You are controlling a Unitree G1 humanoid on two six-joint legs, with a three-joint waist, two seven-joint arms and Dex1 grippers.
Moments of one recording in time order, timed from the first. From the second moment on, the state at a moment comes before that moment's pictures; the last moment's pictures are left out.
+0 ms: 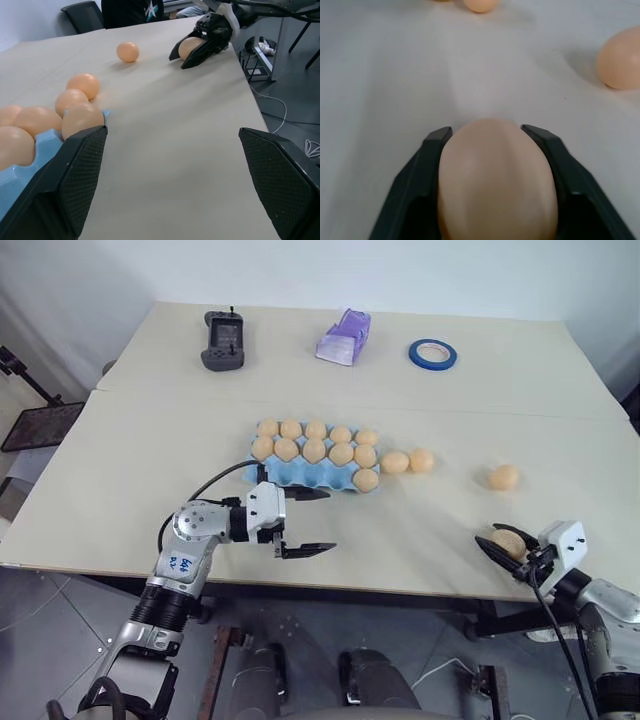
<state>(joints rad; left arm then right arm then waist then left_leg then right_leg) -0.48 0.41 -0.16 0.20 -0.27 -0.14 -1.11 -0.04 -0.62 -0.30 0.34 0.37 -0.13 0.95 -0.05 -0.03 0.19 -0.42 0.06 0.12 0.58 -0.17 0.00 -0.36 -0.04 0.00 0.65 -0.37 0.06</state>
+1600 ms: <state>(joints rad) -0.31 0.45 -0.08 -0.02 -0.30 0.00 -1.00 -0.12 -0.47 -0.25 -0.04 0.30 0.00 0.74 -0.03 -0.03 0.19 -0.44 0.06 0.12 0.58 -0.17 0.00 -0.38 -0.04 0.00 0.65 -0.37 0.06</state>
